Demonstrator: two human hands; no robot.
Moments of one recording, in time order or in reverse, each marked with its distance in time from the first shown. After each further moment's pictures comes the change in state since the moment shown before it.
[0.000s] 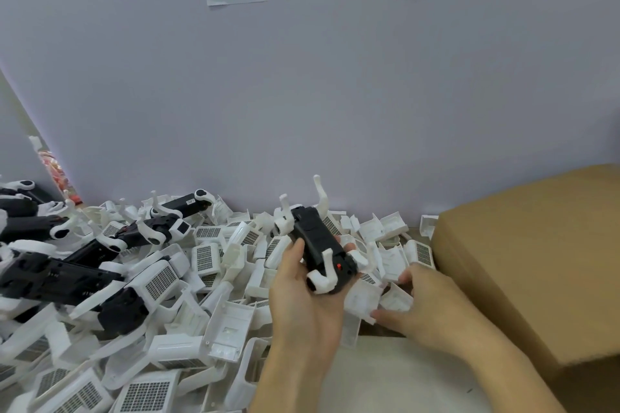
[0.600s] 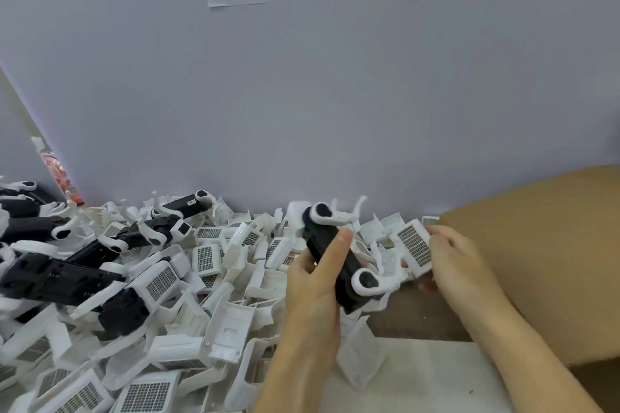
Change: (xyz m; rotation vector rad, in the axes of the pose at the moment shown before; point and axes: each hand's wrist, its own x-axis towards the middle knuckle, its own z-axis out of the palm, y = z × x) left_hand 0.007 -0.008 -0.001 0.369 -0.054 0.034; right_hand 0.003 -0.012 -0.025 0.747 0.326 -0.017
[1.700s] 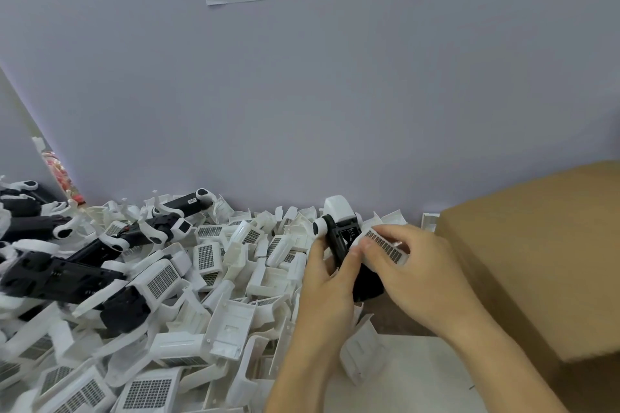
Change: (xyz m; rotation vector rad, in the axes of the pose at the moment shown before) left_hand -0.001 -0.012 0.001 0.293 -0.054 0.086; right_hand -0.016 -0.010 0.023 -0.271 -0.084 -0.417
